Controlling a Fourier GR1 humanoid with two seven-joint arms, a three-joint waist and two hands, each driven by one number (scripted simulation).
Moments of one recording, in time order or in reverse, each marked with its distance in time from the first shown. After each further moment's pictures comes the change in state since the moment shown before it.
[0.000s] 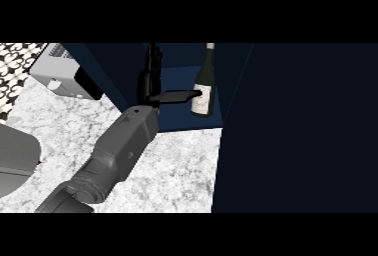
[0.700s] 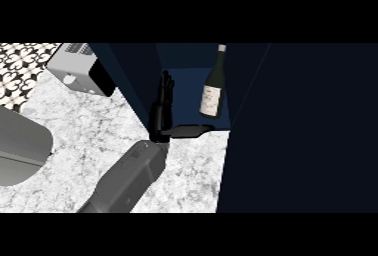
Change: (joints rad) left arm 0.369 0.001 -0.438 -0.512 0.193 0.227 0.081; right arm 0.037 -0.014 -0.015 -0.017 0.019 -0.019 -0.005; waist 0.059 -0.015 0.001
